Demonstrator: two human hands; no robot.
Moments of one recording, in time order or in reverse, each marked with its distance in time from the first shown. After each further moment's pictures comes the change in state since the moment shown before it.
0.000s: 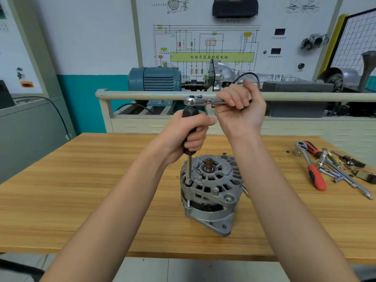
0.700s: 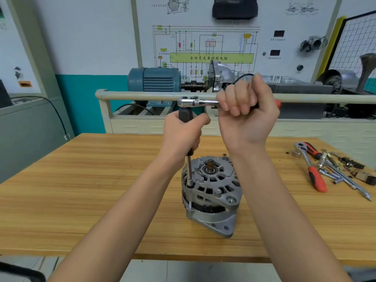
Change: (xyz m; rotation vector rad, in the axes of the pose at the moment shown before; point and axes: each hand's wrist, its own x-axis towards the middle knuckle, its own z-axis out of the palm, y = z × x) left_hand -0.003 -0.006 0.014 0.119 0.496 0.151; right_hand -0.021 0.017 0.010 -0.505 -0.322 -0.250
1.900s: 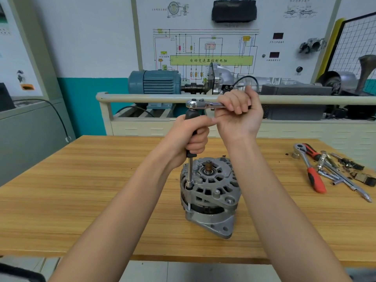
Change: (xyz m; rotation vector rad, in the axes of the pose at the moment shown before) left_hand 0.006 0.002 -0.001 -0.133 -0.369 -0.165; right_hand 0.015 0.004 -0.027 0.521 0.314 0.167
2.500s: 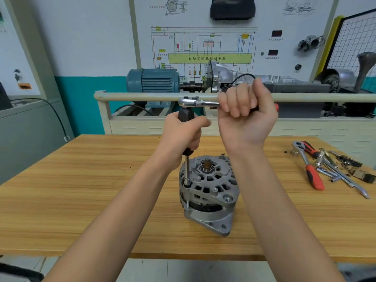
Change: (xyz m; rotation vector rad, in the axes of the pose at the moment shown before) left_hand -0.003 -0.004 0.001 0.101 0.208 0.093; right_hand -0.027 0.006 0.016 -0.457 -0.271 -0.201
